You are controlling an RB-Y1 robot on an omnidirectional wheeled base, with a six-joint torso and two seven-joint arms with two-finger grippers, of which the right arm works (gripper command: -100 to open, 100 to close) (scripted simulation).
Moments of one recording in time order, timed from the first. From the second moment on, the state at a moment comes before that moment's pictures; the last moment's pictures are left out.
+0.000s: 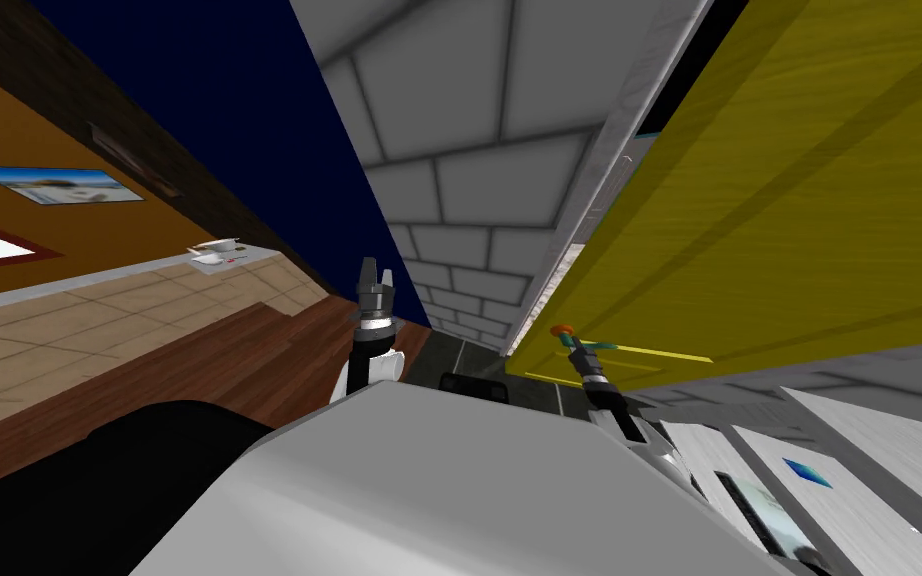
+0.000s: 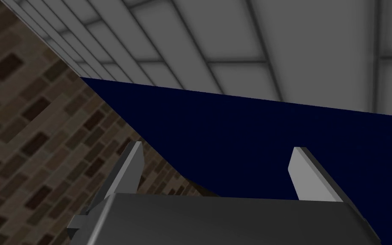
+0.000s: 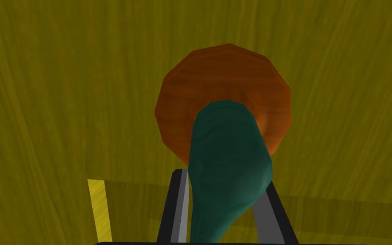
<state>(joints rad) 0.10 -0.53 0.10 -0.80 -0.15 -0.87 -0.32</state>
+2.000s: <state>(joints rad) 0.23 -0.64 0.19 -0.74 -0.17 -1.13 -0.41</state>
